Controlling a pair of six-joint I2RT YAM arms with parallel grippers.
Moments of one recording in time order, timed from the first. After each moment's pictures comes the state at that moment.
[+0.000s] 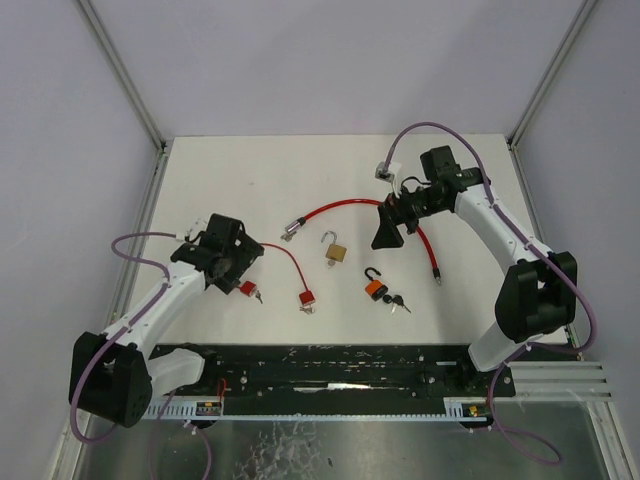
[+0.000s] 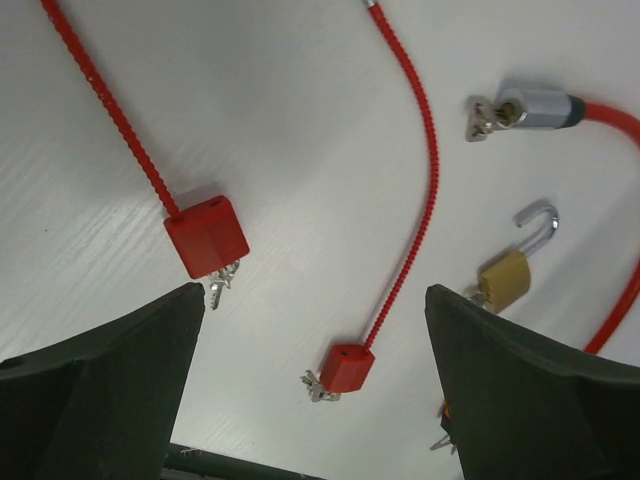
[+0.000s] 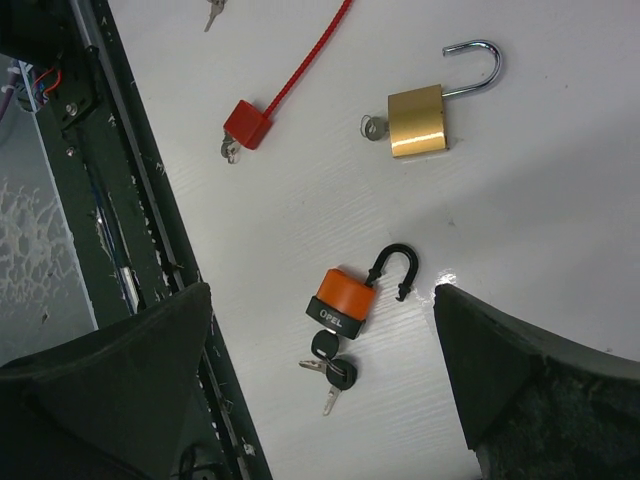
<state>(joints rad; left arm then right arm) -0.31 1.11 0.76 -0.64 -0.15 -1.18 0.27 1.62 1.38 -0.92 -0.86 -0.52</state>
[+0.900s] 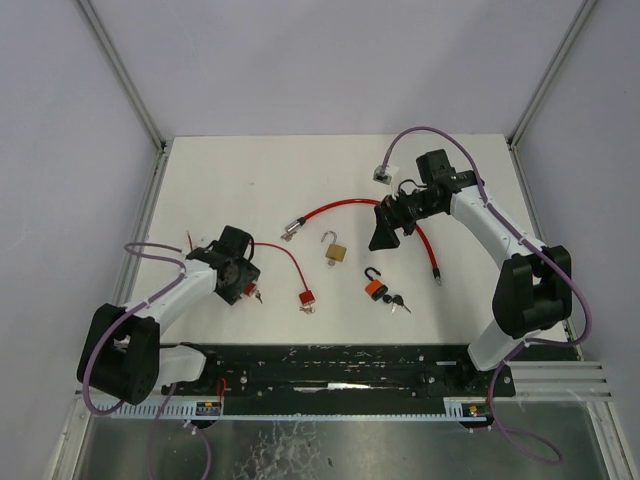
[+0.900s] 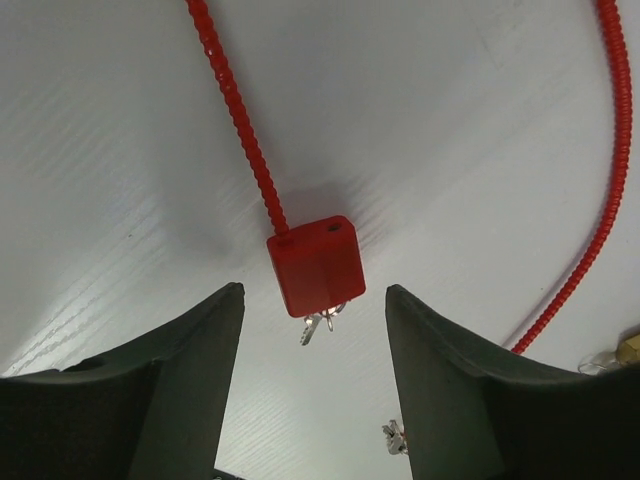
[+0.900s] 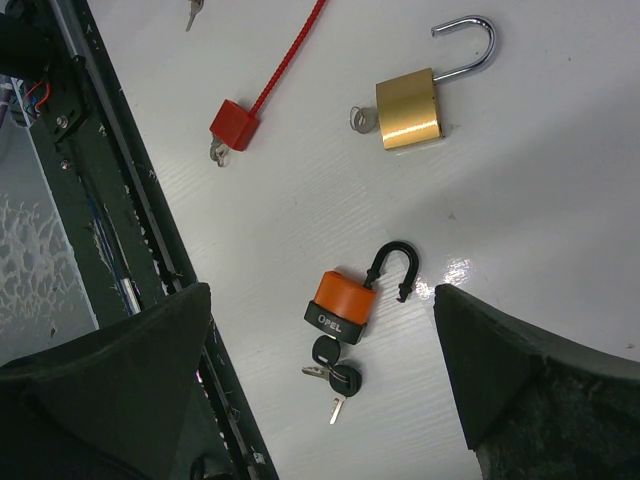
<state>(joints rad) -0.33 1.25 0.66 -0.64 -0.20 -1.22 0.28 1.64 1.34 -0.85 -0.83 -0.43</state>
